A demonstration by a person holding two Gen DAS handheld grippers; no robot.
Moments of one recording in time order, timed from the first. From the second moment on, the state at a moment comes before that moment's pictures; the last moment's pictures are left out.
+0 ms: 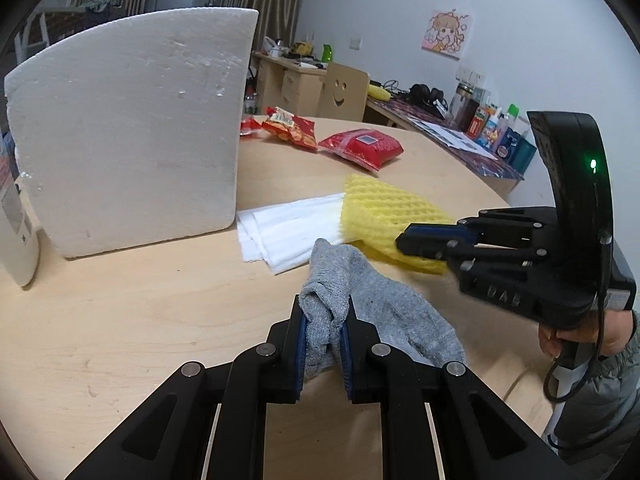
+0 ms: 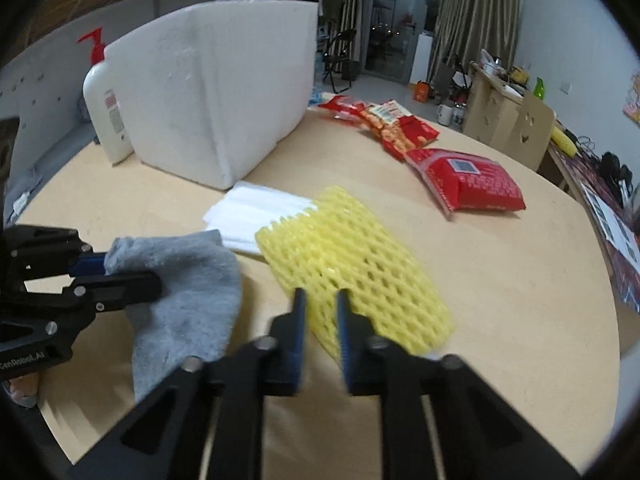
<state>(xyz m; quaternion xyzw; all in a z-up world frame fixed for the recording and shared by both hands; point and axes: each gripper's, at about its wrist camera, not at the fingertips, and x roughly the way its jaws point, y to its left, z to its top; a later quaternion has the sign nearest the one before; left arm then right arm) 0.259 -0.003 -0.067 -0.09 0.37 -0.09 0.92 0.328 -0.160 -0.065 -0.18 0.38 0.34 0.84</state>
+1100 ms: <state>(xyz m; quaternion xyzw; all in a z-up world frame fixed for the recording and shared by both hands) 0.210 0.054 -0.036 -0.10 0.30 -0.04 0.95 0.289 -0.141 -0.064 -0.17 0.39 0.38 0.82</state>
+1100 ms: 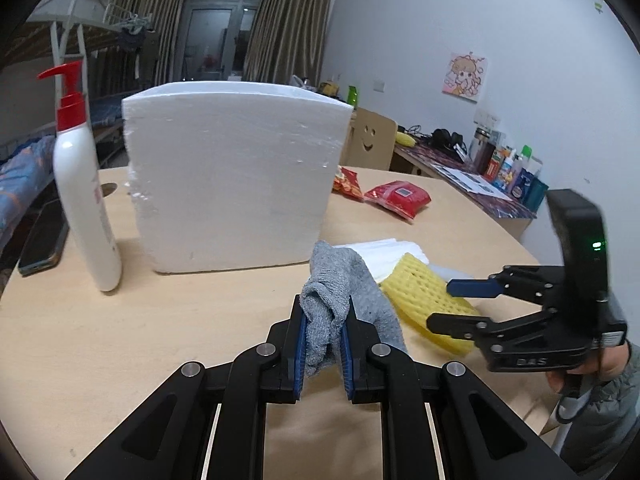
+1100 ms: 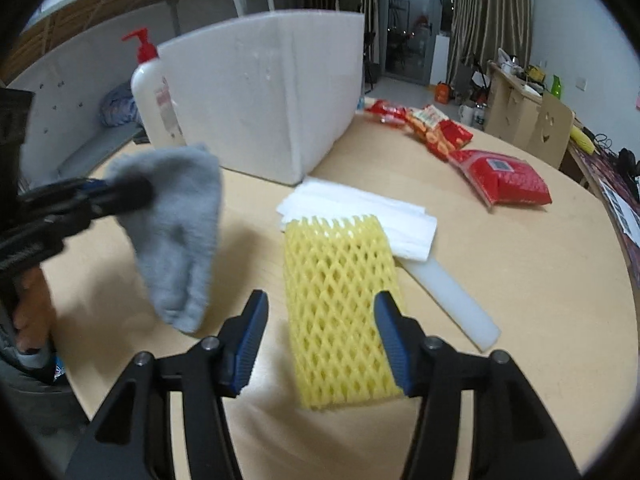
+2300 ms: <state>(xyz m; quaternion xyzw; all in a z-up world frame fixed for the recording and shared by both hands) 0.191 0.056 -0.034 -0.10 0.29 -0.03 0.95 0.285 -0.128 -0.085 -0.20 0.39 0.33 0.83</state>
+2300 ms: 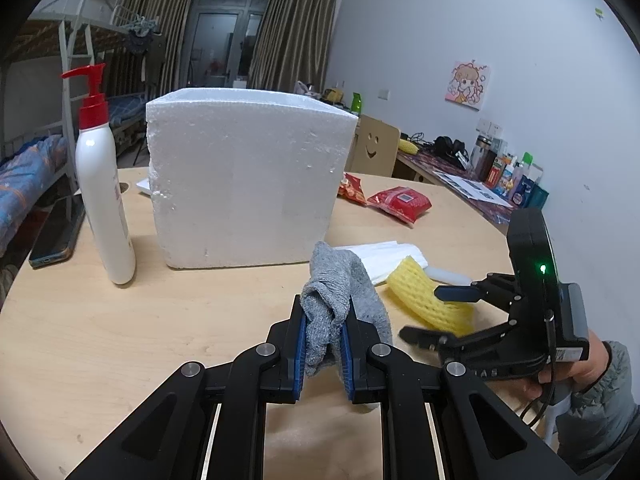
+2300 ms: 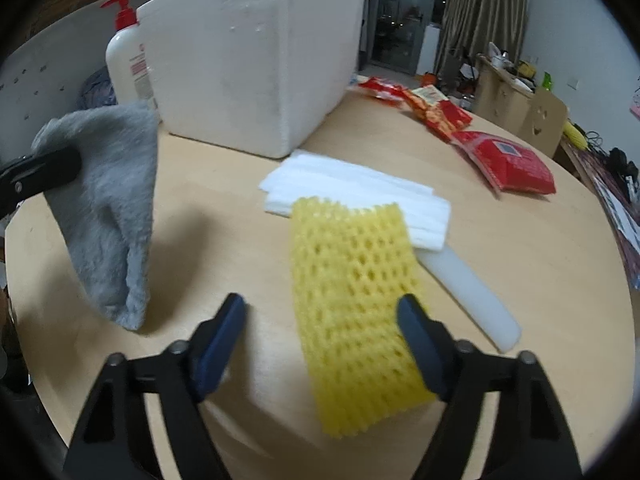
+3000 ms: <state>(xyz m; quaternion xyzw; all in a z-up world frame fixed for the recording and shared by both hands) 0.168 0.051 -0.012 -0.10 0.25 -0.02 0.96 0.256 -0.178 -0.019 -0.06 0.30 0.34 0.89</state>
